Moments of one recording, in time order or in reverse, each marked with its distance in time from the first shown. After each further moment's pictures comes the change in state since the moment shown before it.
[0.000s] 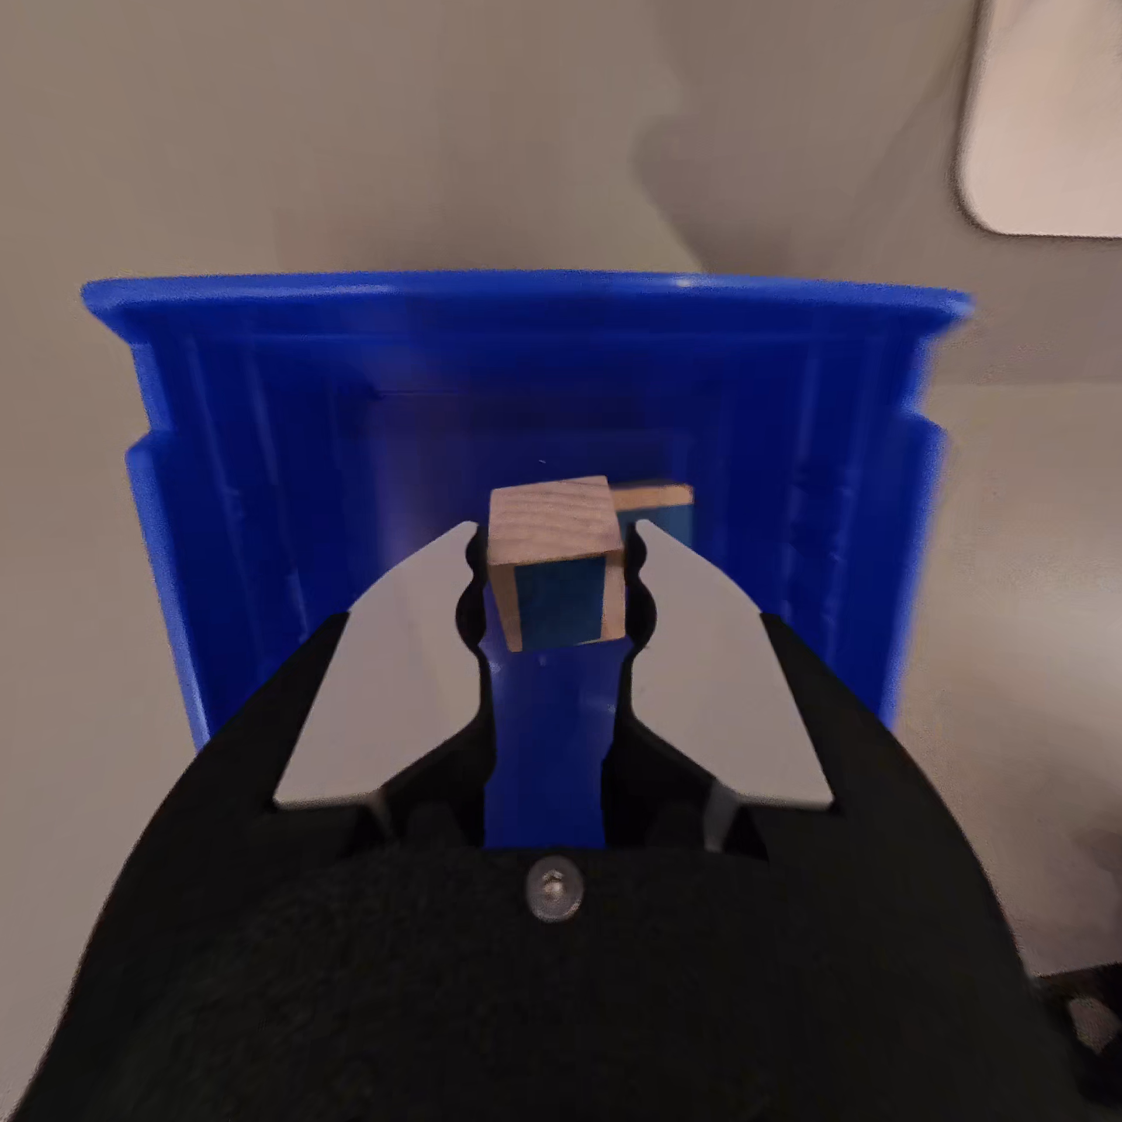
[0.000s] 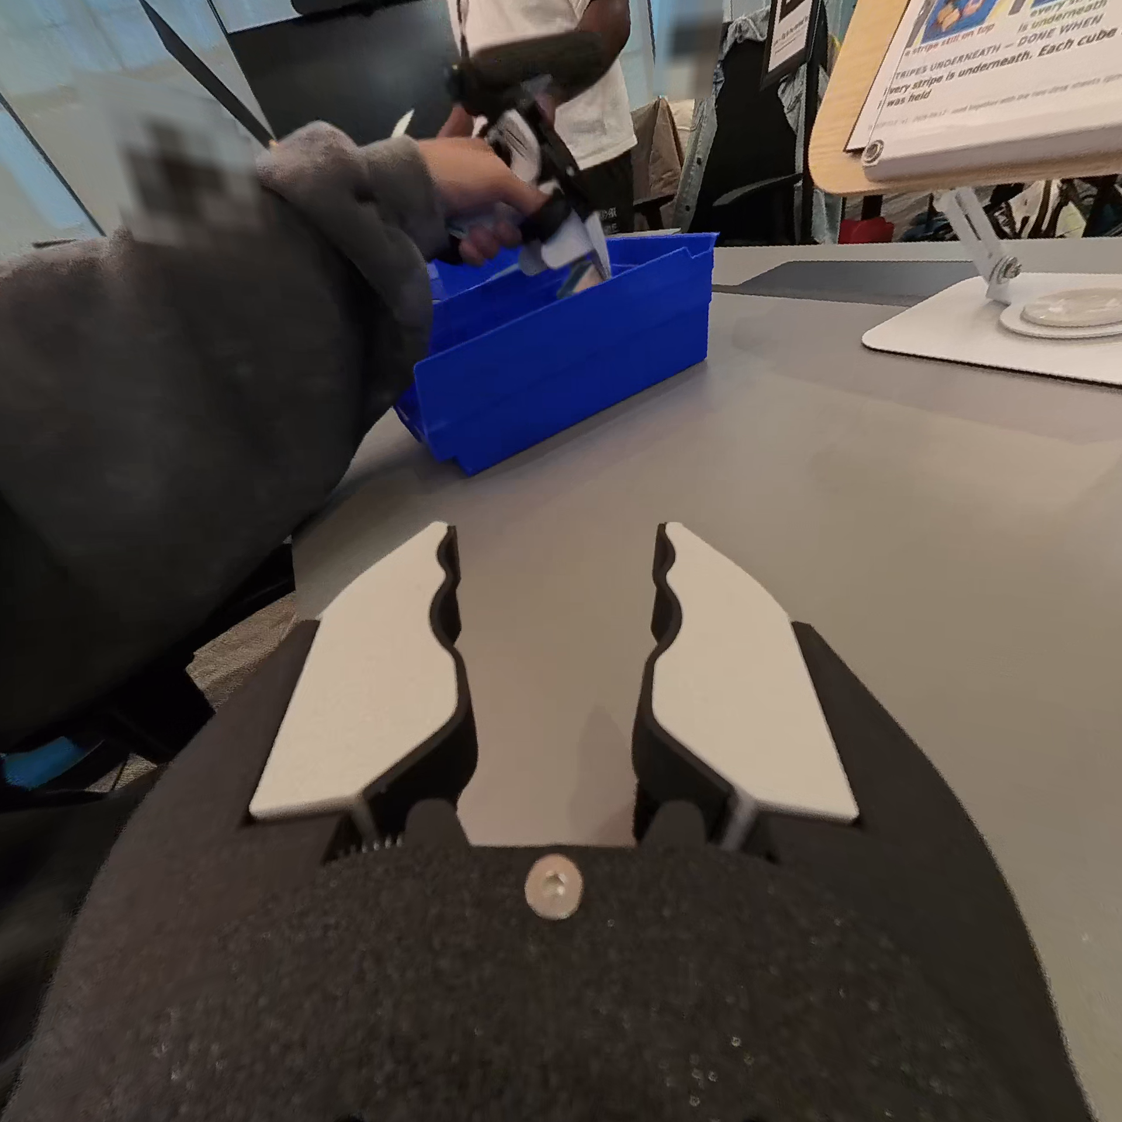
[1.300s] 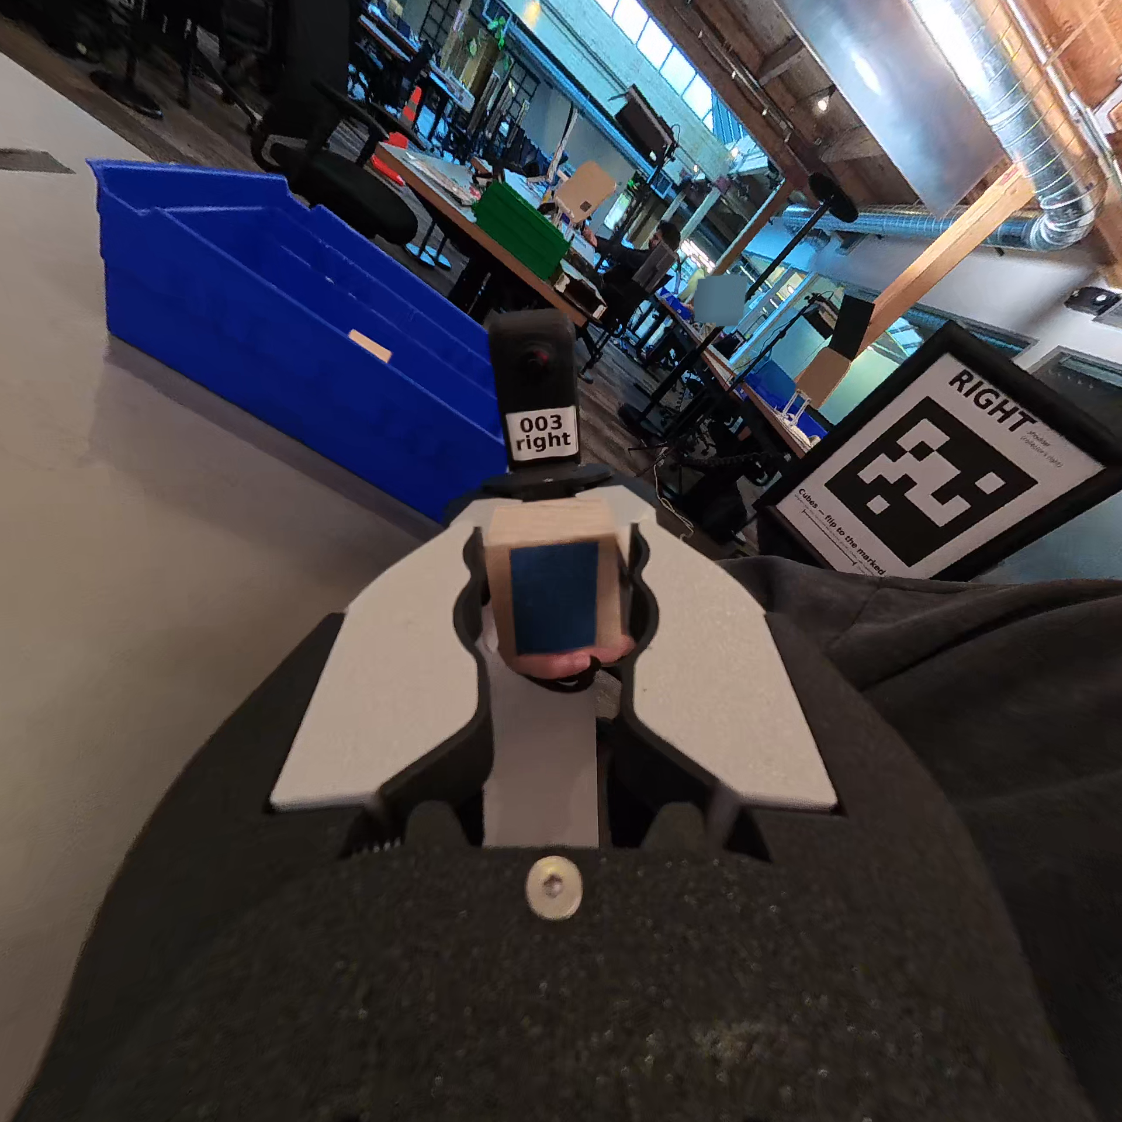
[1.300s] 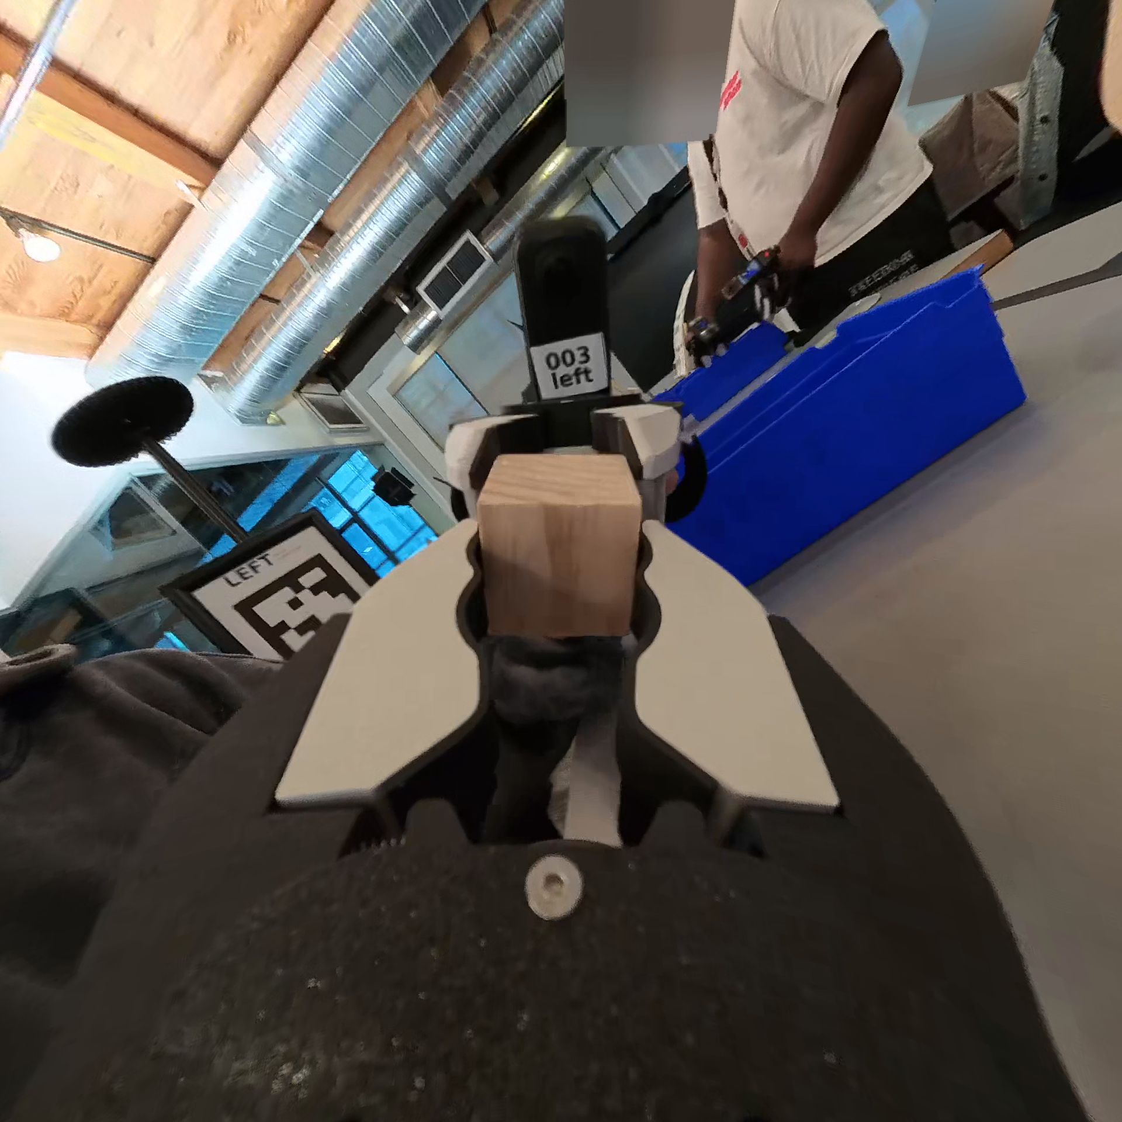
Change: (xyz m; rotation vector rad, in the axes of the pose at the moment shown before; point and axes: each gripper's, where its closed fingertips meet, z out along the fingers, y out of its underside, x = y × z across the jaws) left arm 0.372 0.165 -0.121 0.376 1.347 0.515; right arm -0.008 -0.070 0.004 0.190 -0.514 0.489
